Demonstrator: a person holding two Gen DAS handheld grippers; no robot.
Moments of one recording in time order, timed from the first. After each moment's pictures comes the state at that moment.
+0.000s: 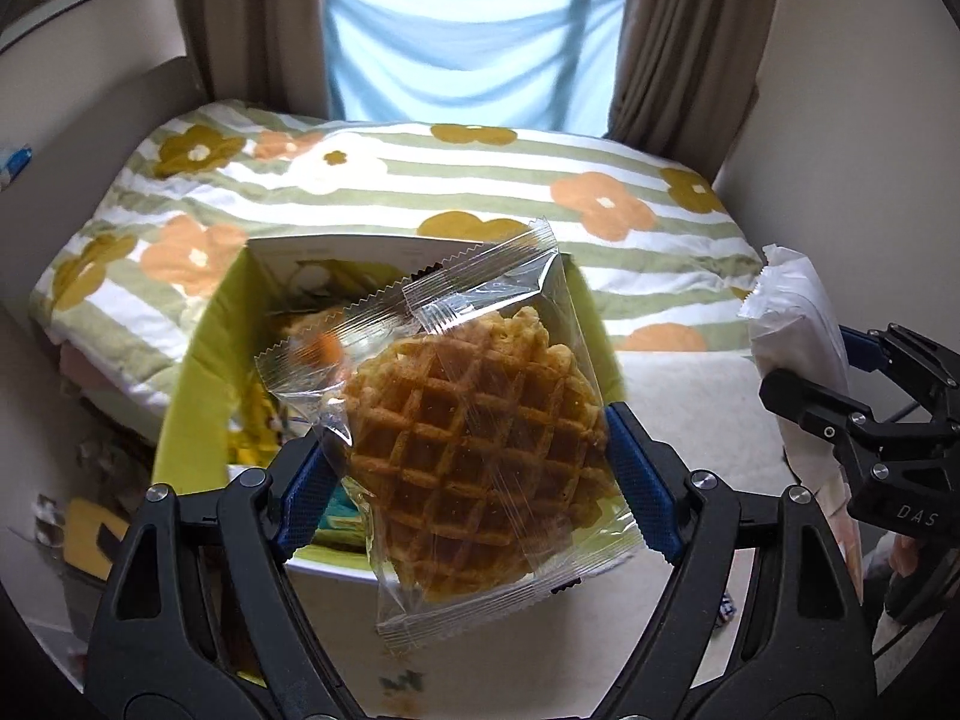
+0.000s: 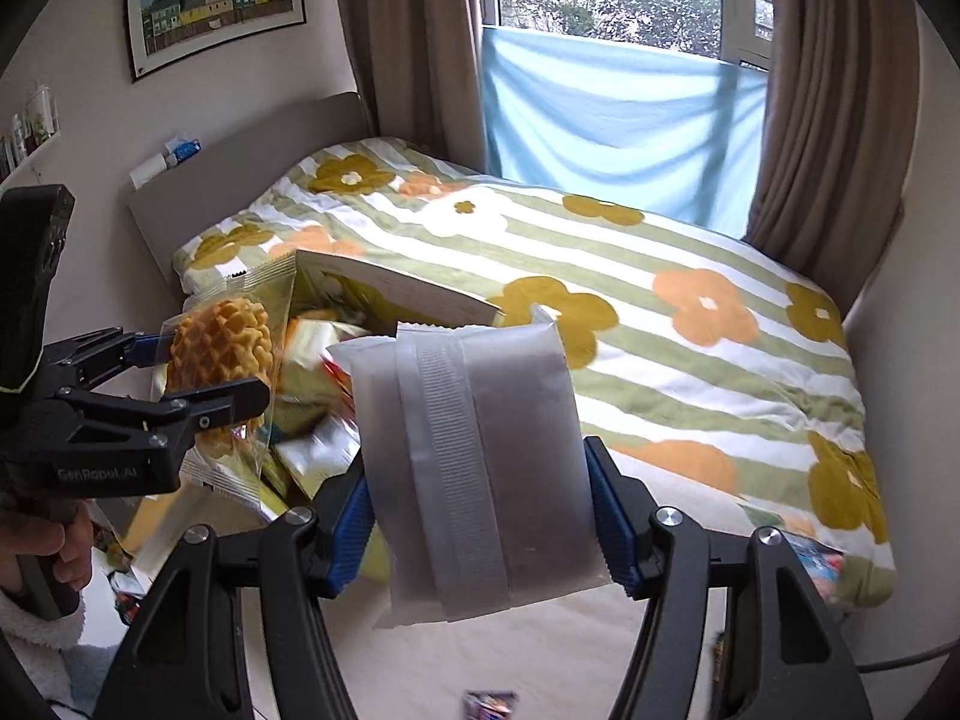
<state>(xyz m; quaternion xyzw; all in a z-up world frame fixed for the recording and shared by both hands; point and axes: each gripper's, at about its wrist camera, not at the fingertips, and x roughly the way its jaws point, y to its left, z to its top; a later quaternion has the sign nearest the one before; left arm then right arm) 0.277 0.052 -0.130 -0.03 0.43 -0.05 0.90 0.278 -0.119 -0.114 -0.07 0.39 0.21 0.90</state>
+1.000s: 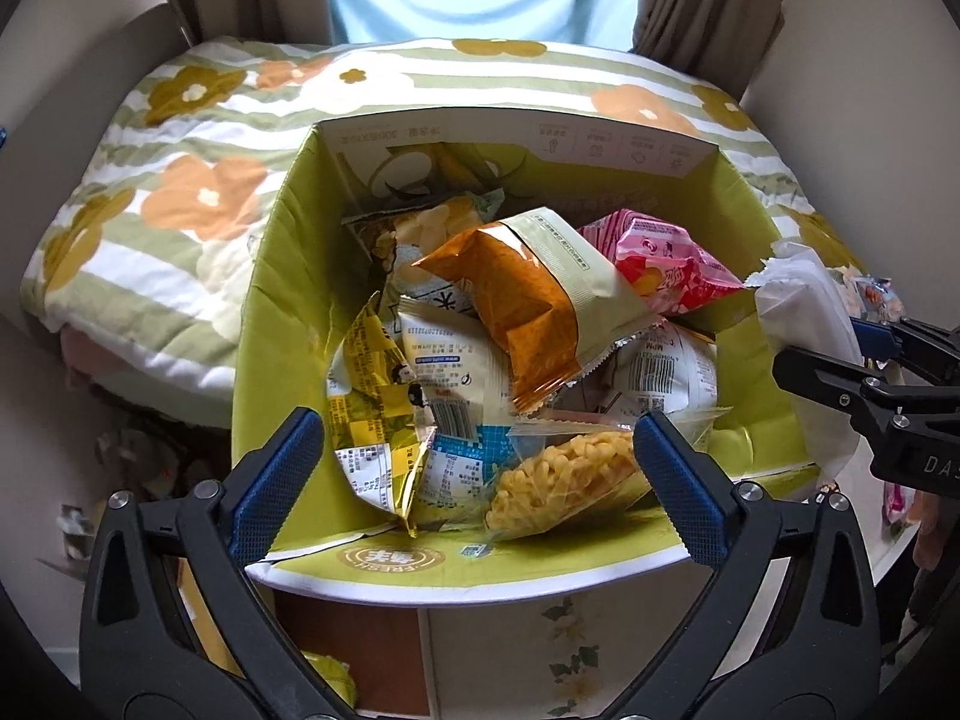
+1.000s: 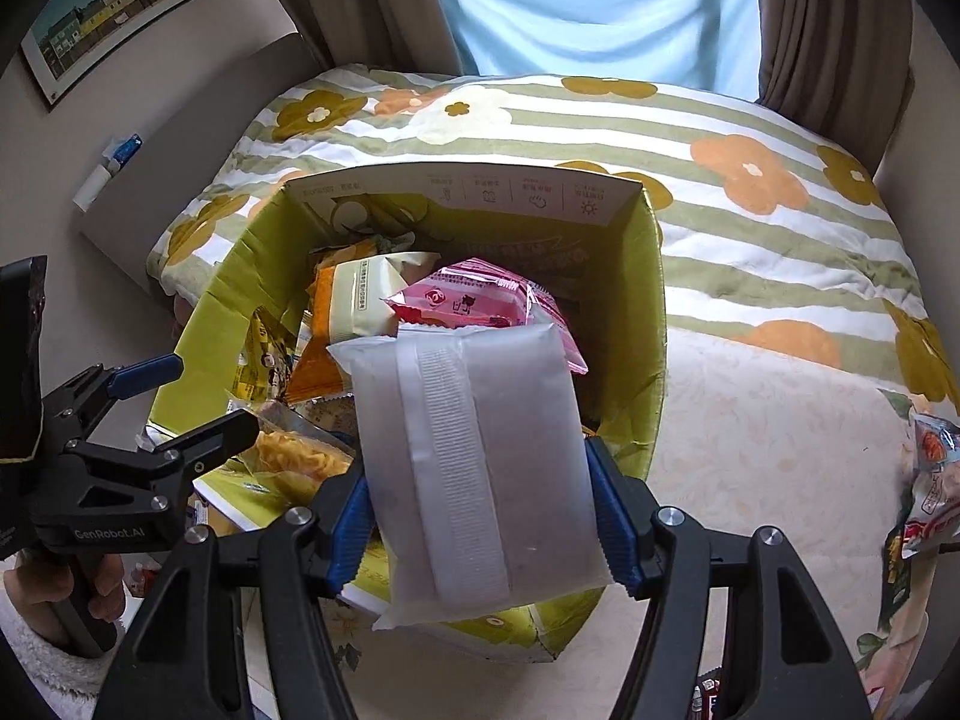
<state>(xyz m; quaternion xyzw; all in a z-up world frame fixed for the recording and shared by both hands) 0.309 0.160 -0.202 0.01 0.51 -0.06 0.86 0.316 -0.016 -0.186 0.02 0.51 0.16 0.84</state>
